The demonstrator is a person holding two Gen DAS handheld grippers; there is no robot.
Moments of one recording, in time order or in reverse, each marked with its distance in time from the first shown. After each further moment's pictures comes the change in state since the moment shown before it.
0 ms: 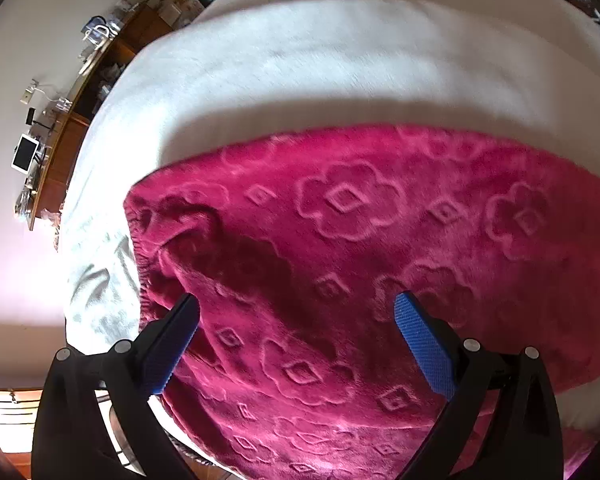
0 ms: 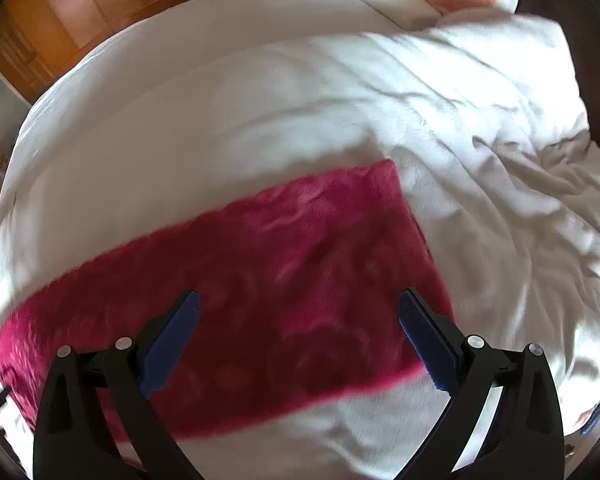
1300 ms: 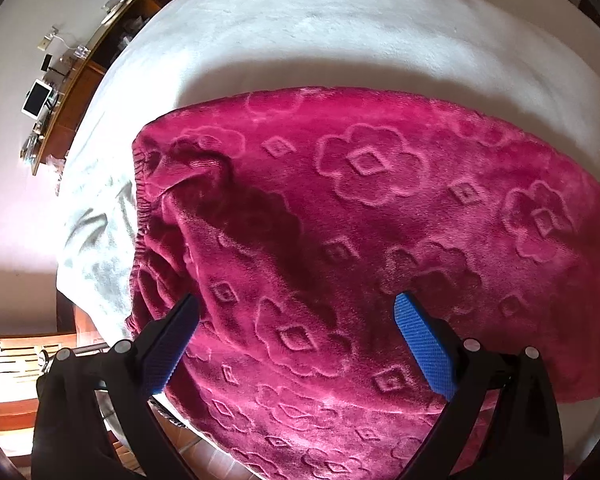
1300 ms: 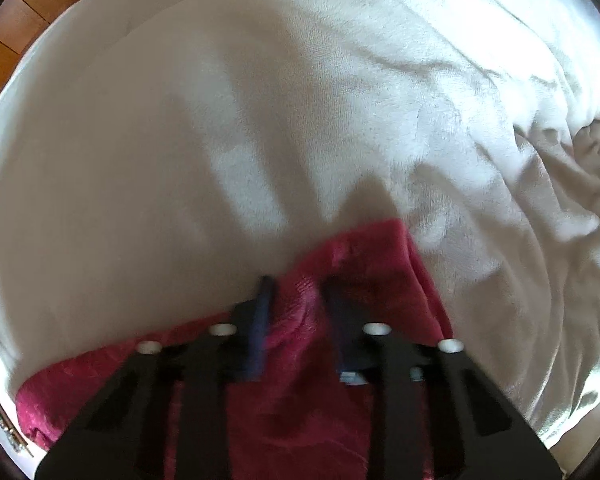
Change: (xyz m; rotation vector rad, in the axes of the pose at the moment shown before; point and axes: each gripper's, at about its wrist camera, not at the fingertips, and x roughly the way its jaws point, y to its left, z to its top) left arm 0.007 0.014 -0.019 -0.154 0.094 0.002; right arm 0.086 -0.028 0.080 0.127 0.221 -0.063
